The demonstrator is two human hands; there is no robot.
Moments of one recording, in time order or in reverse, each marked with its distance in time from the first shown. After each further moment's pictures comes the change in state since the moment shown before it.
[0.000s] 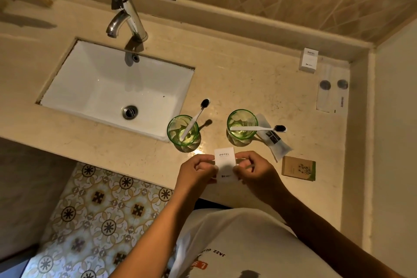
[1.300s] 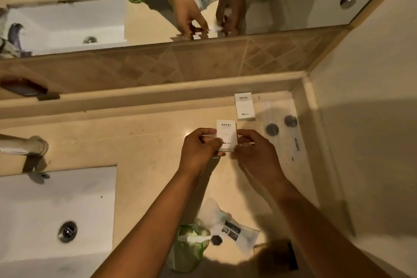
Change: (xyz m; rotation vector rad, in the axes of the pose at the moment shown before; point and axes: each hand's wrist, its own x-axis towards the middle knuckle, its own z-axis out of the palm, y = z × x) left_hand 0.213 0.213 0.224 0.197 -0.175 0.116; right_hand 0.214 0.021 -0.197 0.427 0.438 0.235
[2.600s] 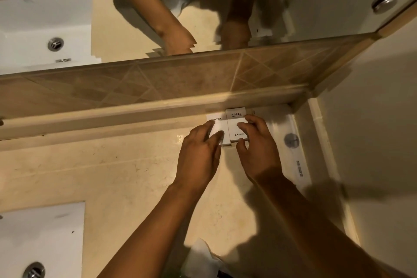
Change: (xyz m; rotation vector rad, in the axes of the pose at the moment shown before) left_hand 0.099 -0.026 0.026 1.014 0.041 0.856; right_hand 0.098 0.010 -0.009 -0.599 0.153 -0.250
